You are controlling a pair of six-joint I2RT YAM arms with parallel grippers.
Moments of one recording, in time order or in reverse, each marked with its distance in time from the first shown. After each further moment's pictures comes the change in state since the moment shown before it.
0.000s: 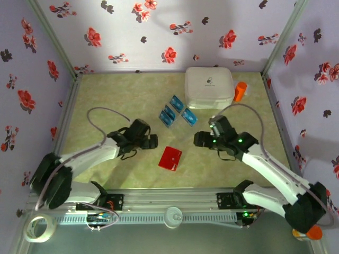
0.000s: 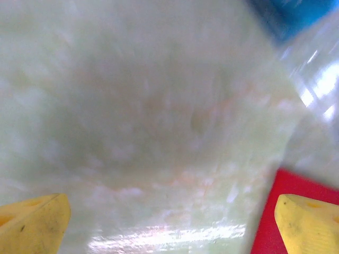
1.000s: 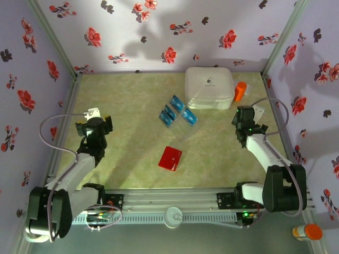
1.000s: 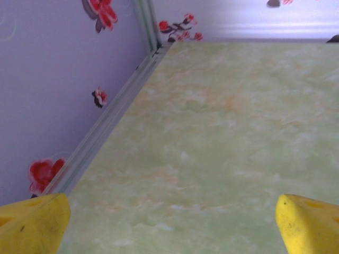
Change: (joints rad) left arm 0.554 -0.205 -0.359 0.682 -0.343 0.621; right arm -0.507 0.282 -0.150 0.566 0.573 -0.283
